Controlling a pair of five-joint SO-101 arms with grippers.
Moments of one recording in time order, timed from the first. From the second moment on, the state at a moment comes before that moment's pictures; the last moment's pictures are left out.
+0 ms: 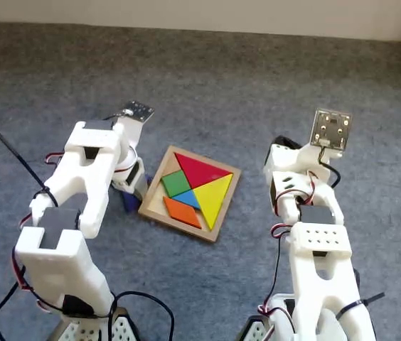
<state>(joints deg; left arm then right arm) -3.1 18.0 15.1 67.2 -14.6 -5.0 -38.6 61.7 13.0 -6.7</state>
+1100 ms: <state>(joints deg) -0.7 5.8 13.8 78.2 -4.4 -5.0 -38.6 61.7 13.0 -6.7</state>
